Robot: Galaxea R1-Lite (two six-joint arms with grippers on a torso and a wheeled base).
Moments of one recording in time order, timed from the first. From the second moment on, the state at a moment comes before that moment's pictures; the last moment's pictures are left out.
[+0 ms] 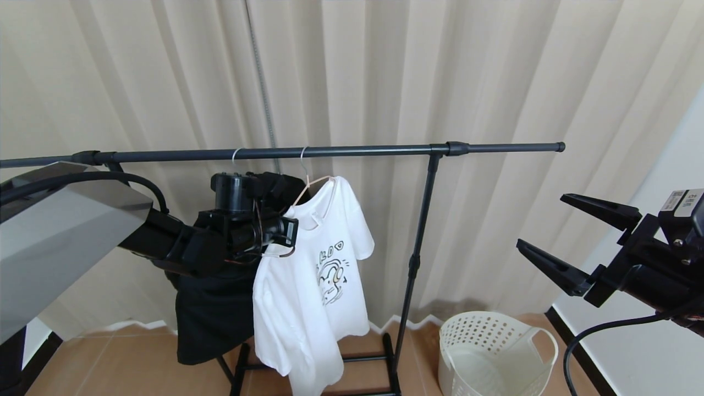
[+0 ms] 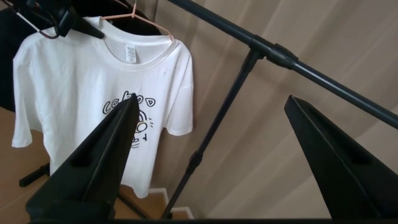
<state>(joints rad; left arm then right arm) -0.29 2.17 -1.20 -0.54 -0.09 0.09 0.15 1.45 -0.28 -1.21 0.46 -0.29</state>
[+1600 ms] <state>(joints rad) -0.26 1.67 -0.78 -0.56 -0.07 0.09 0.14 1.38 -0.30 -1.17 0.38 -0.25</state>
